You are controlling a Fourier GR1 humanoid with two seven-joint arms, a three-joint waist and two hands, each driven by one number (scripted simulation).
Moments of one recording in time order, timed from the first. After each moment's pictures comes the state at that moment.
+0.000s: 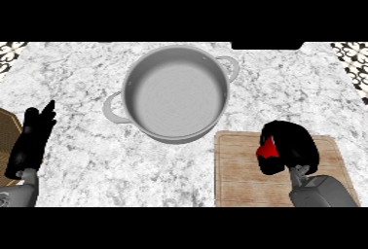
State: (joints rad) left arm -0.09 0.33 0.10 -1.46 -0.14 0.11 0.40; right arm -0.19 -0.31 0.33 -1.61 0.86 0.26 0.67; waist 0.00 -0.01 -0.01
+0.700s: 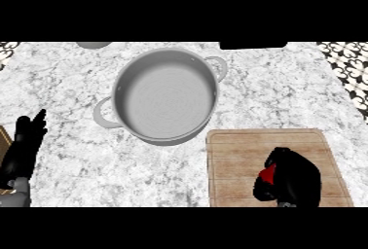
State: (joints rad) left arm -0.04 0.33 0.14 -1.44 -0.15 0.10 0.37; right arm 0.03 -0.13 0.40 -1.84 1.20 0.19 1.06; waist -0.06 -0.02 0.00
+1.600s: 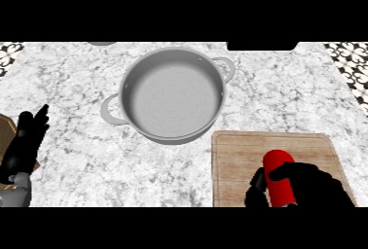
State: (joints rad) left arm -0.07 0.34 0.14 -1.44 -0.16 0.08 0.38; right arm -0.10 -0.05 0.79 -2.21 2.00 0.20 1.18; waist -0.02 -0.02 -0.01
